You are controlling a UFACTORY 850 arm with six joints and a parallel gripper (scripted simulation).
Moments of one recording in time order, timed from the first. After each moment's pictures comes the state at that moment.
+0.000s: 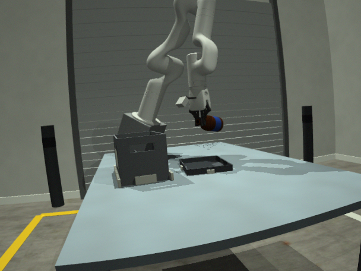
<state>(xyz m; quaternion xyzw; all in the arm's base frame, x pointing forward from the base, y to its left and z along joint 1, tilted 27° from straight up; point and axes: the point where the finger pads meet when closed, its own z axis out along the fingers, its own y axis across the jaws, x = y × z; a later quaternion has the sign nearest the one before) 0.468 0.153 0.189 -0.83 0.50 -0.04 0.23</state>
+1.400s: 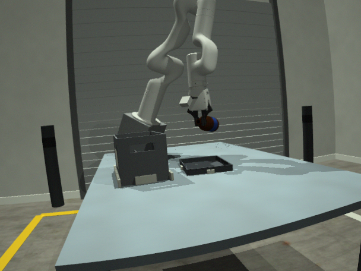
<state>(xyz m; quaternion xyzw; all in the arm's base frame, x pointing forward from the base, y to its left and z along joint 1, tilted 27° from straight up) 0.468 0.153 0.189 -0.89 0.40 -0.07 0.23</state>
